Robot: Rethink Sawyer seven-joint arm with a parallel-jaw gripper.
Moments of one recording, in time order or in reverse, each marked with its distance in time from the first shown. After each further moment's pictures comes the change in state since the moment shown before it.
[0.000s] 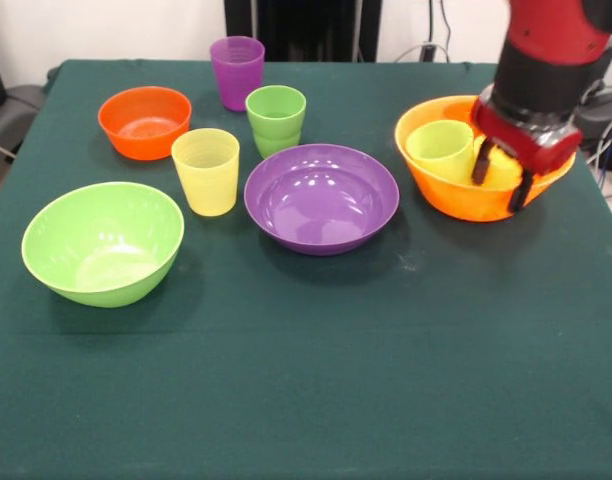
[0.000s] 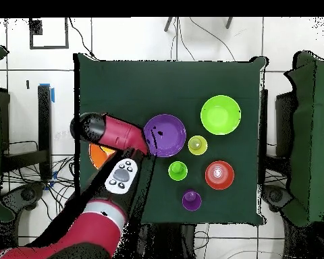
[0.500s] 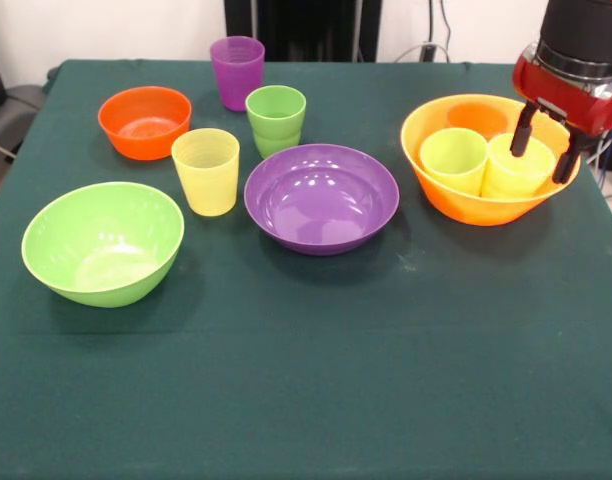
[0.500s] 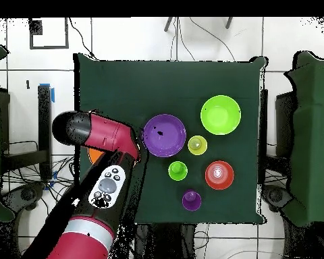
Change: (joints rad) arm 0.040 -0.079 -0.021 0.006 0.000 0.025 0.000
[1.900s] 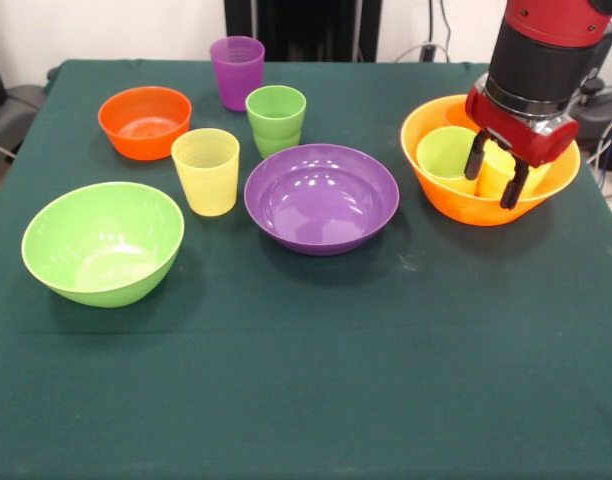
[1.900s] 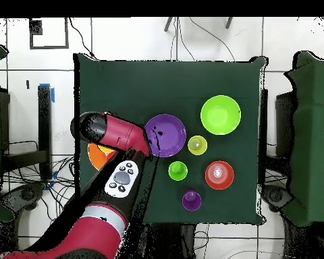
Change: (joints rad) arm -0.043 0.068 -0.002 -0.002 0.000 -0.039 0.000
